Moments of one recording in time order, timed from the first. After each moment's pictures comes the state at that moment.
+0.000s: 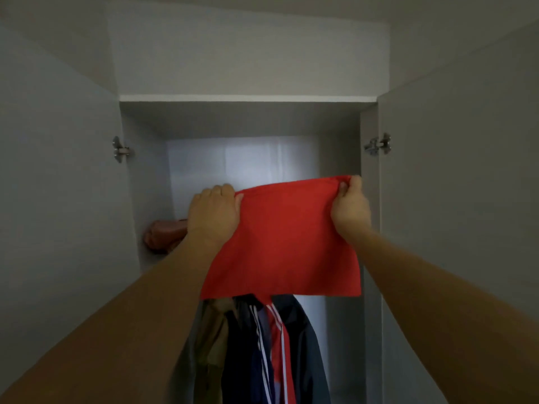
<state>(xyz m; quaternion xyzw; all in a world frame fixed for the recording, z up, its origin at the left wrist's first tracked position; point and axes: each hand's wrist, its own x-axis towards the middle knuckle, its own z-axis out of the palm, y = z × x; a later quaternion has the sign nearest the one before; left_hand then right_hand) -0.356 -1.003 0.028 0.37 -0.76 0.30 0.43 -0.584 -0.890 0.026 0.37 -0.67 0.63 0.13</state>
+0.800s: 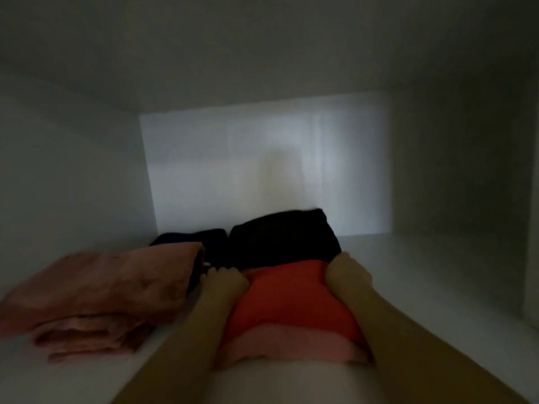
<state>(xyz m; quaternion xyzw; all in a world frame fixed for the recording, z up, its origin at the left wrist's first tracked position) -0.563 -1.393 -0.087 0.65 -0.76 0.02 0.01 -0.784 -1.322 -0.082 0.47 -0.83 0.28 -0.10</state>
